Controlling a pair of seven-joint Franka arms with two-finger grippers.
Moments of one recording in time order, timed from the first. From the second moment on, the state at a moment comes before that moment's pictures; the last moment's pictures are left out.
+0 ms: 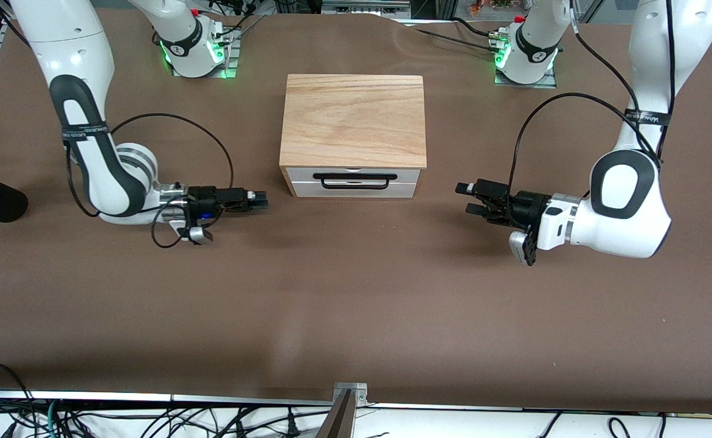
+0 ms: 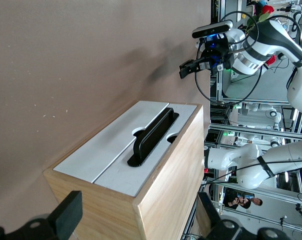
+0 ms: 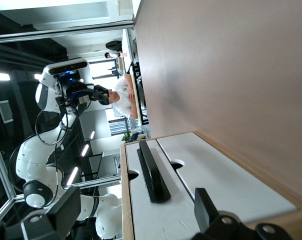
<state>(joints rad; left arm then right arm) 0.04 0.53 -0.18 -1.63 -0.95 1.63 0.56 0.15 0.56 -0.01 -1.96 1.51 1.71 -0.80</state>
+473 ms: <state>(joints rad) -0.06 0.65 -0.18 -1.70 -1.30 1.74 0.79 0.23 0.62 0.01 -1.96 1.59 1.67 -0.96</state>
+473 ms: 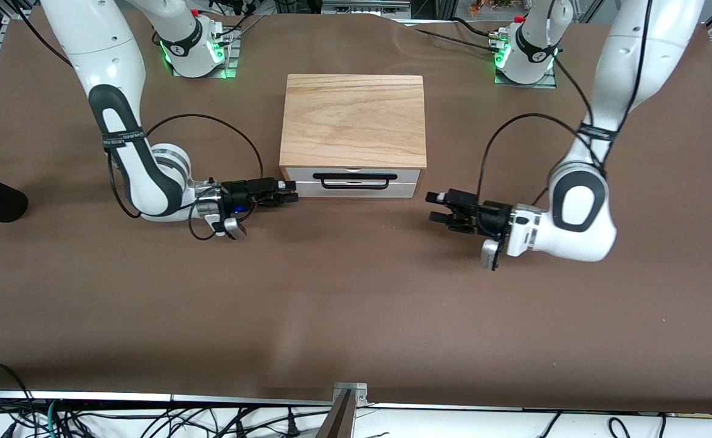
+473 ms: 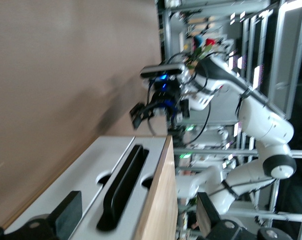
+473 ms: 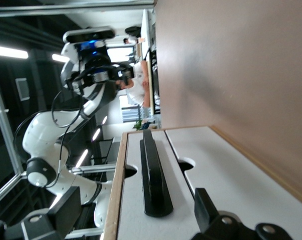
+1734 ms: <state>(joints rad) -0.16 0.69 -0.20 -1.83 -1.52 1.77 0.85 0.27 0.69 0.06 -1.97 1.74 1.63 -1.10</state>
